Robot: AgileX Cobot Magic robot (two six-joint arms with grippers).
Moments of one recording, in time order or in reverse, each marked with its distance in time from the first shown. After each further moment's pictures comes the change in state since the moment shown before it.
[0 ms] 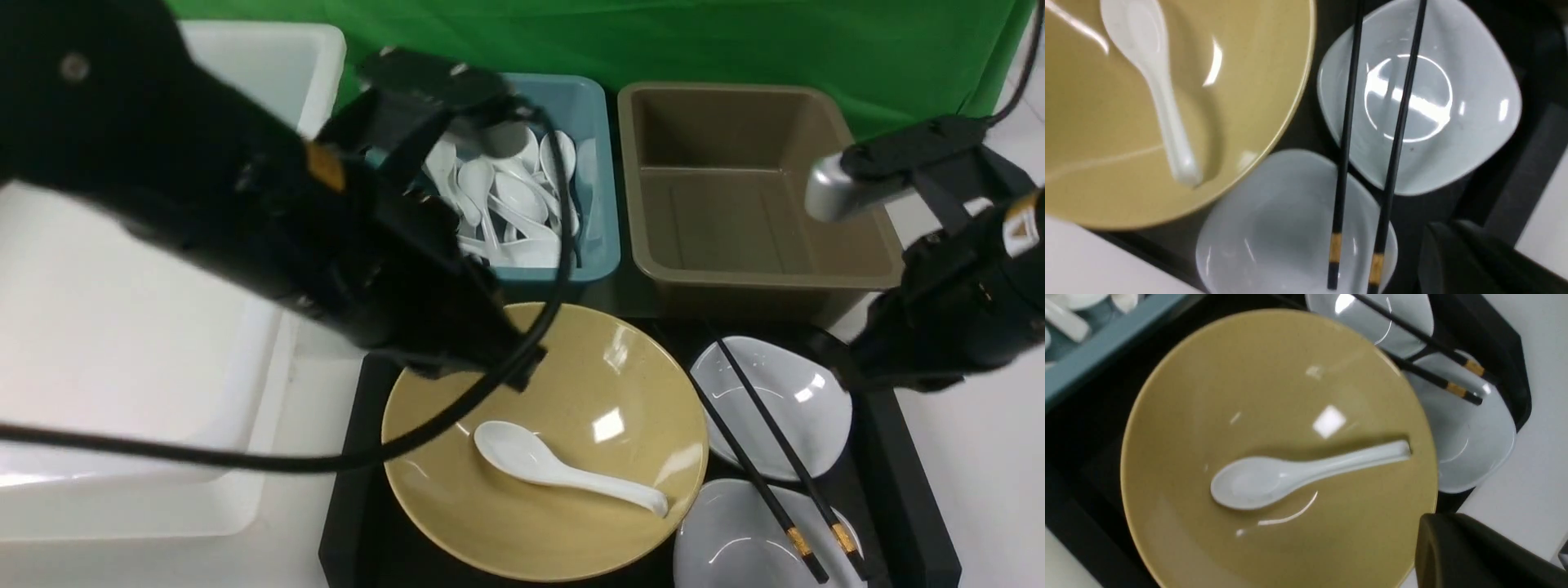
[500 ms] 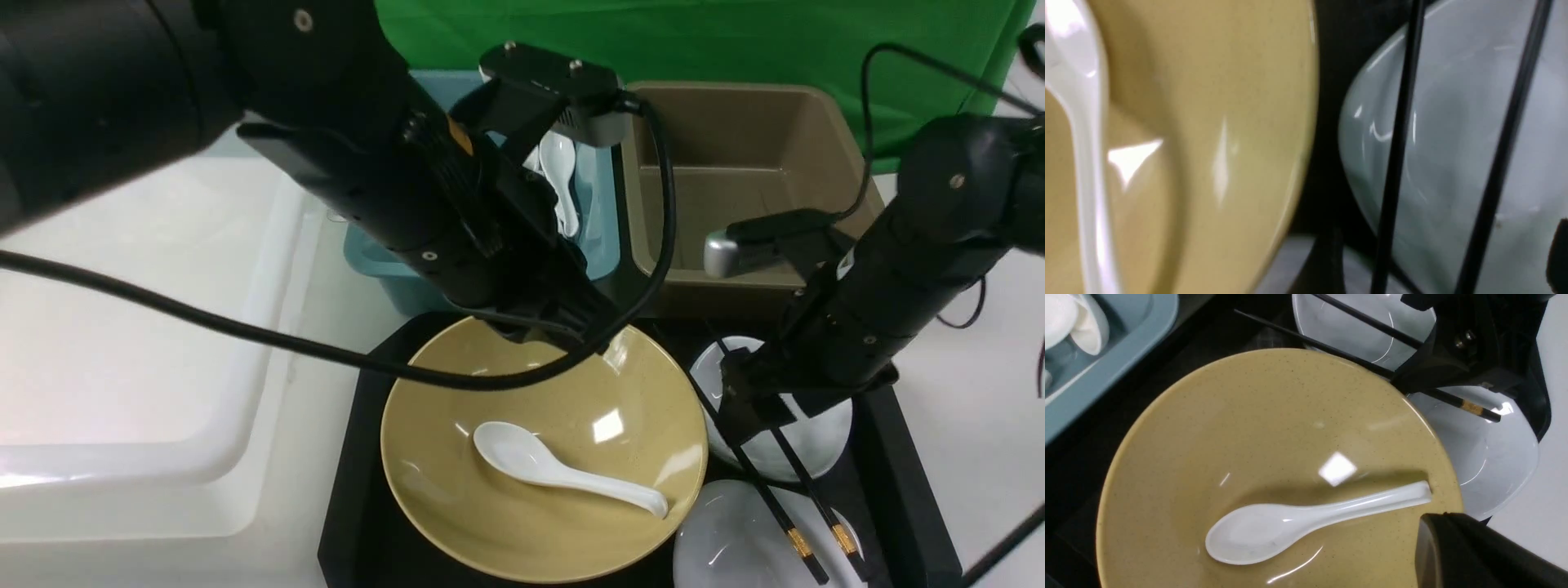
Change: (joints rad) right arm -0.011 0.347 -0.033 0.111 -0.126 -0.103; left arm -0.002 0.201 -0.121 -0.032 0.009 0.085
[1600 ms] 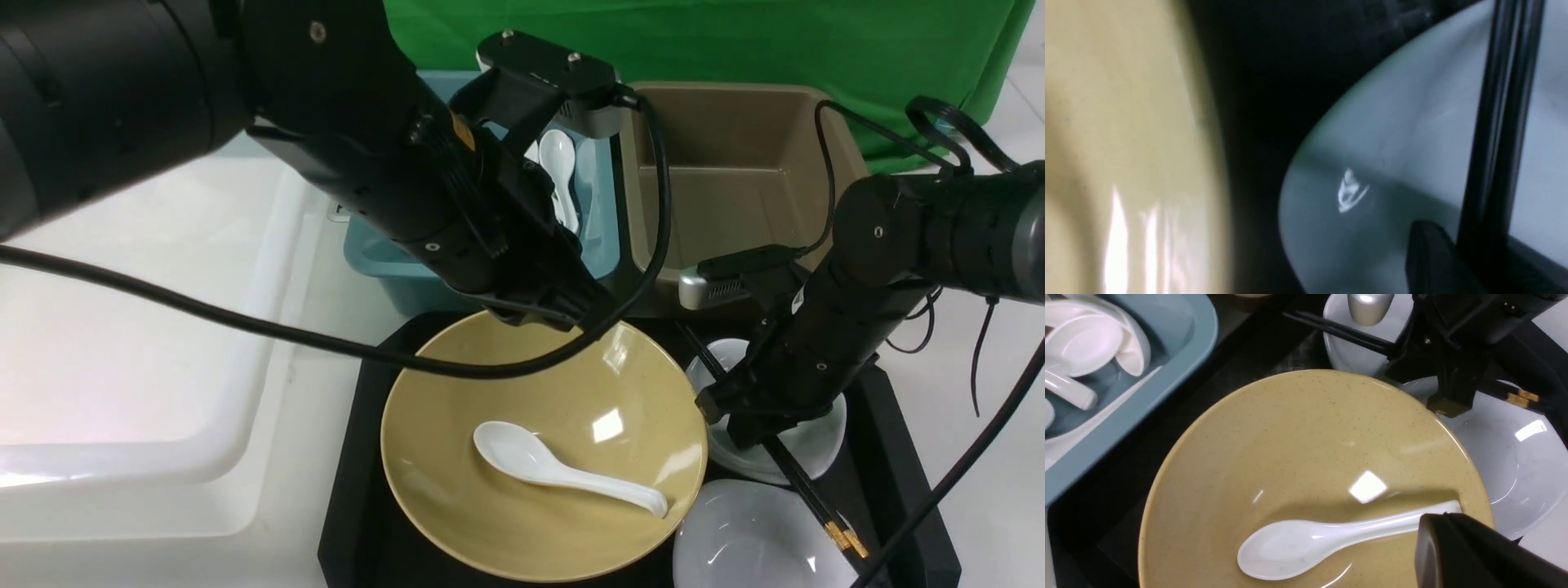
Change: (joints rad) right arm 0.007 0.114 -0.002 -0.038 -0.089 0.035; left arm 0.000 0.002 -0.005 0.050 -0.048 -0.021
